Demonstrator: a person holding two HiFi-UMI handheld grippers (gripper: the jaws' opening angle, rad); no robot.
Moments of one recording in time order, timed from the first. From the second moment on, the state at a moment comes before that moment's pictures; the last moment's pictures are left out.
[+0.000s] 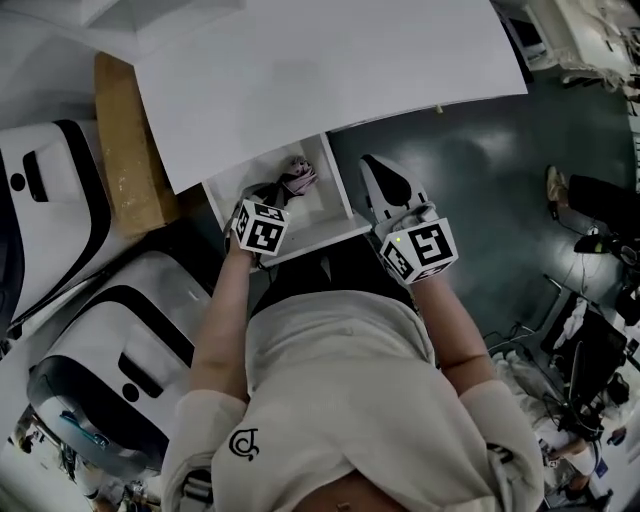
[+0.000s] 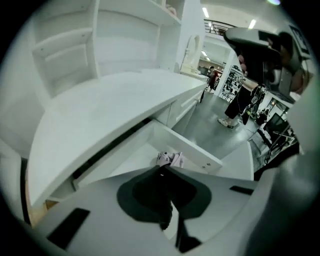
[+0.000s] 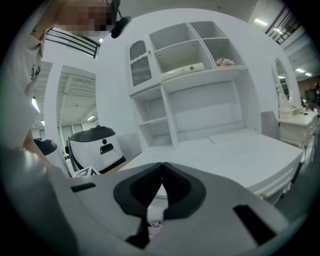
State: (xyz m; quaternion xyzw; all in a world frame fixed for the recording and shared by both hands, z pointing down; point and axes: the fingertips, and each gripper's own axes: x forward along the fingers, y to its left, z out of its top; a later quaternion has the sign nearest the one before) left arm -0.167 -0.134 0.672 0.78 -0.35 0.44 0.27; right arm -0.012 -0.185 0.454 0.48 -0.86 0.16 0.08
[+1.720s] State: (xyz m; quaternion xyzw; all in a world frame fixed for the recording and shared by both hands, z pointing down) left arm -0.238 -0.158 0.270 0.82 -0.56 0.03 0.00; right arm -0.081 -0.184 0.289 0.34 -0.94 -0.02 0.02
